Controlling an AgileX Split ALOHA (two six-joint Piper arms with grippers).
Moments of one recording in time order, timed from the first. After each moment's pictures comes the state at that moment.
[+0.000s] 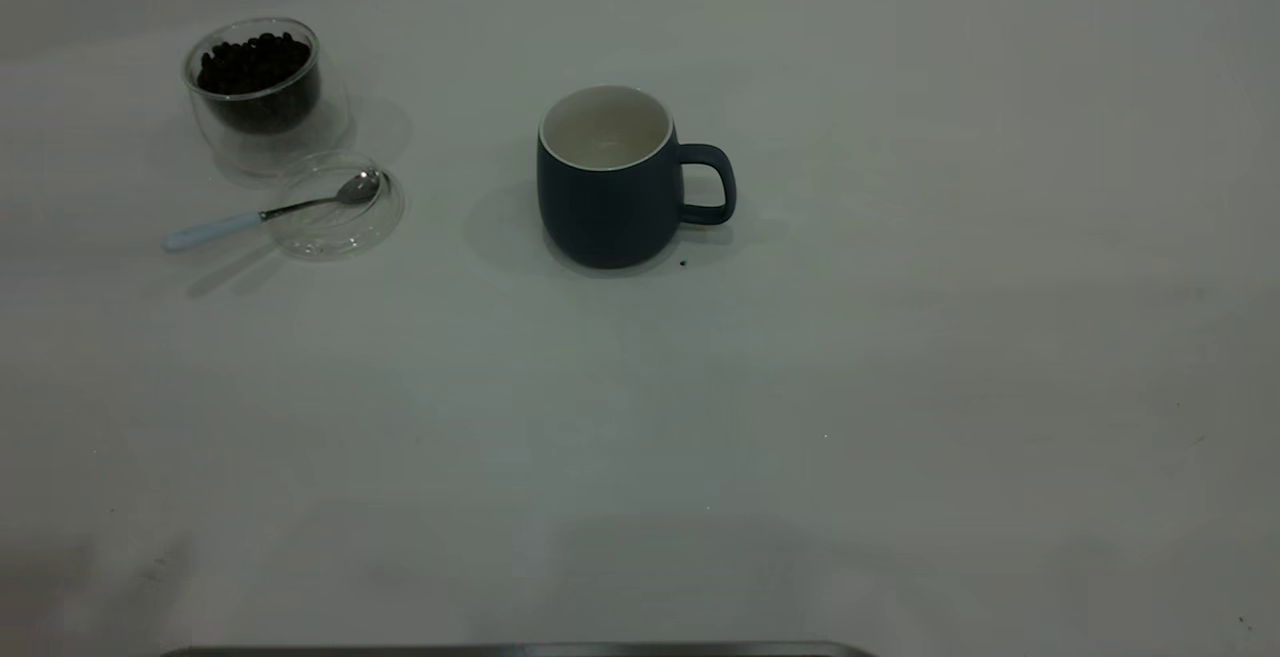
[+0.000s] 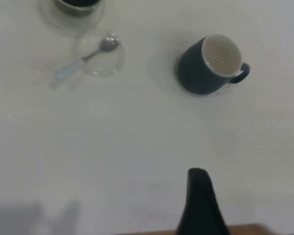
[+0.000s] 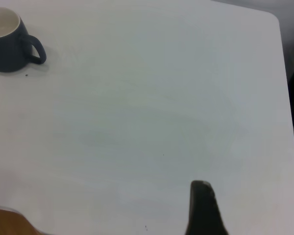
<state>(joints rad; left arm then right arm) -0.03 0.75 -0.62 -0.45 0.69 0.01 -0.03 -0.02 -0.49 0.11 1.16 -0.23</state>
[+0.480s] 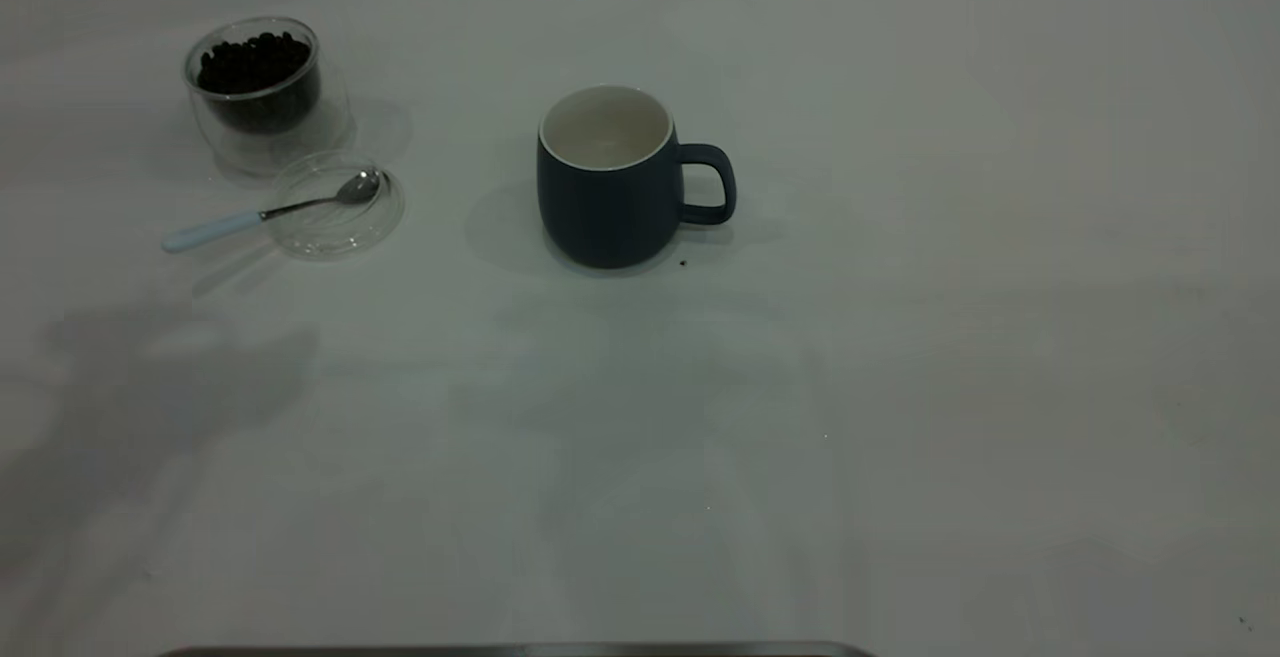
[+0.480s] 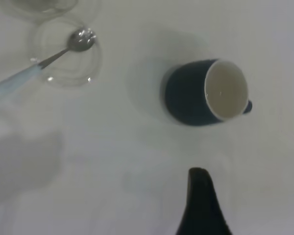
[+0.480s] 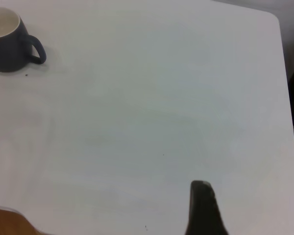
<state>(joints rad) -0.03 1.41 -0.79 -0.82 0.44 0.28 -0.03 -0.02 -0.49 0.11 1.16 -0.23</state>
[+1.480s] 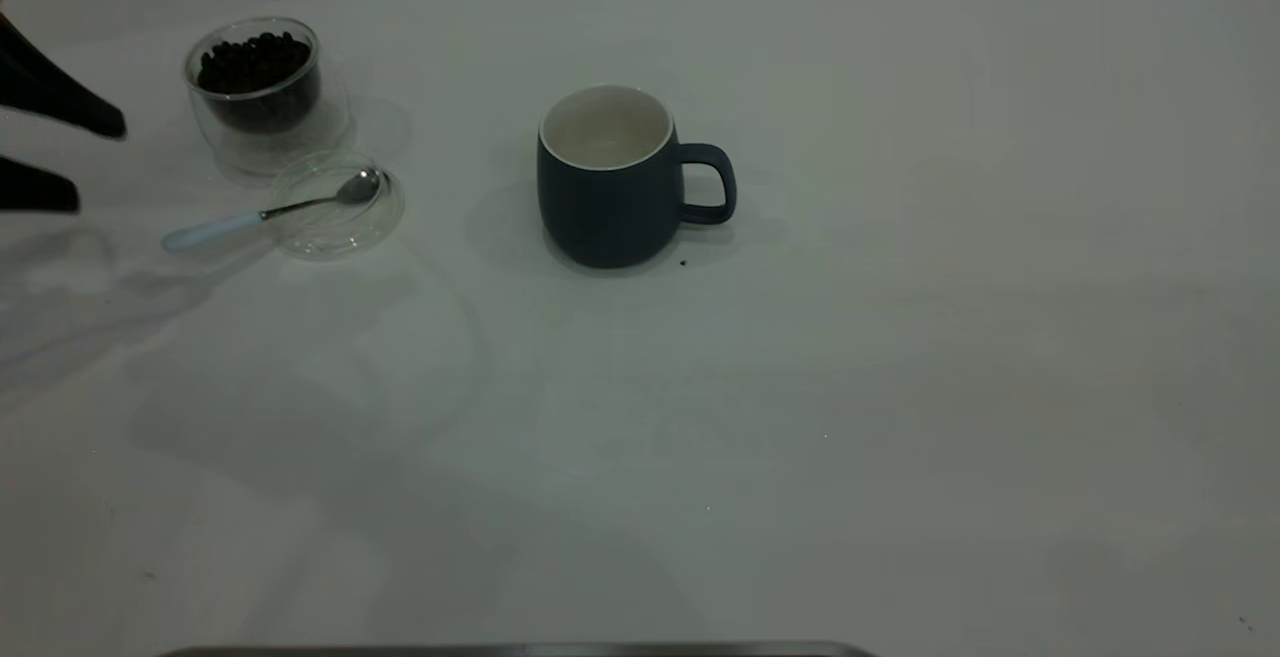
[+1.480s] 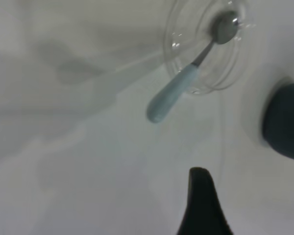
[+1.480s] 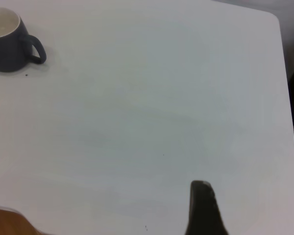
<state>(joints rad) 0.36 2.09 -0.93 -1.23 0.62 0.88 -0.03 -0.02 -0.49 0.11 1.16 -0.23</state>
